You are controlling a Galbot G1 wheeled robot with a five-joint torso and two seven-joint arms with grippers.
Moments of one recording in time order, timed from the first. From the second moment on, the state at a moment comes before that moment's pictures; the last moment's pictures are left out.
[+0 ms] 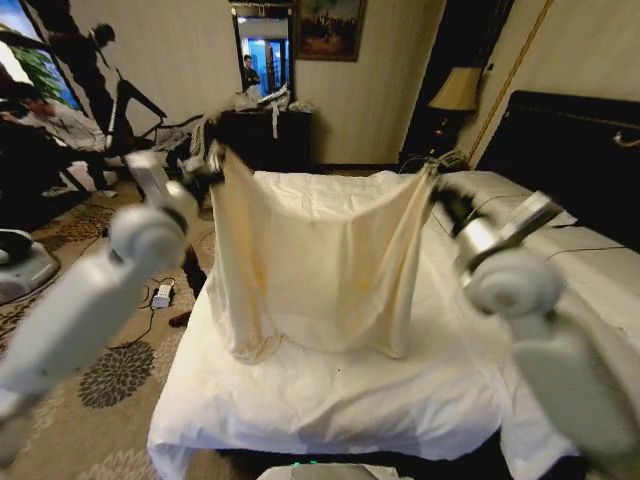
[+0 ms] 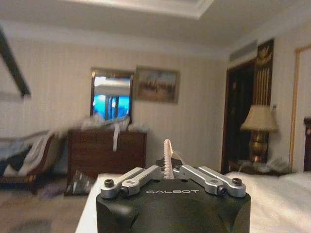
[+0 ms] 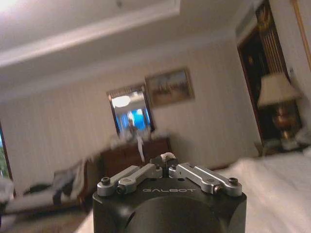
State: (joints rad) left arm 0.49 -0.71 -0.07 -2.00 -1.09 0.32 -0.51; right arm -0.89 0.86 0.40 2.22 1.04 -0.32 0.55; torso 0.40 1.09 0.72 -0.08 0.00
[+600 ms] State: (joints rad) left arm 0.73 -0.84 -0.08 -1.90 -0.94 0.29 -0.44; right arm -1.01 0.95 0.31 2.12 0.88 -0.31 0.48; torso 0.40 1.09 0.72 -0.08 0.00
